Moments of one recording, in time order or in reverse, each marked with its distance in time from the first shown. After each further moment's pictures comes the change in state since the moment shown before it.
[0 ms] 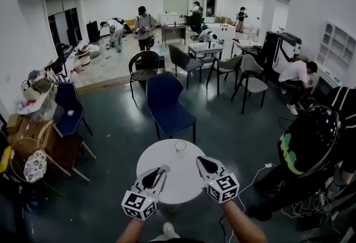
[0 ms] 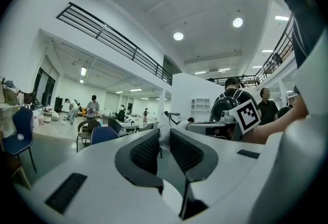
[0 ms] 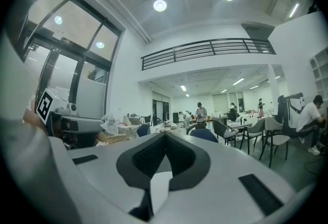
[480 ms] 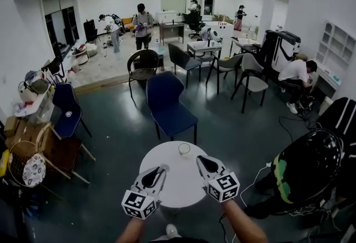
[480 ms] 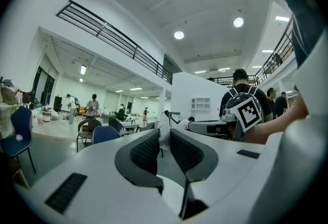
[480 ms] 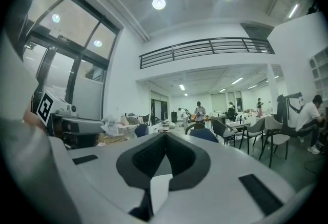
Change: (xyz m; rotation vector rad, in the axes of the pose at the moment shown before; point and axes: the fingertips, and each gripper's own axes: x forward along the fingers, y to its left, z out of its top) left arm 0.015 0.072 -0.004 -0.004 0.009 -0.009; right arm 0.068 0.002 -0.003 0.007 0.007 -0.019
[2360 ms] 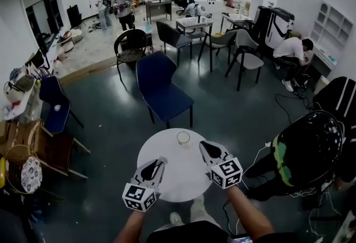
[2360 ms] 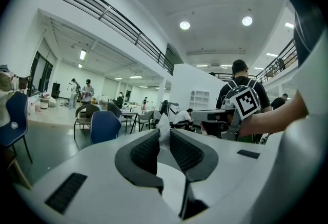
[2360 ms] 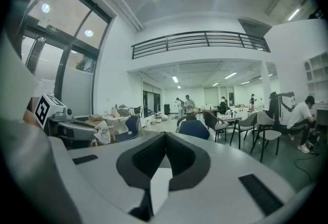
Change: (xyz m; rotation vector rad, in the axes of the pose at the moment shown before) left arm 0.069 0.094 -0.073 -0.064 0.119 -0.036; right arm 0.092 -0.065 -0.049 0.004 0.092 -0.091
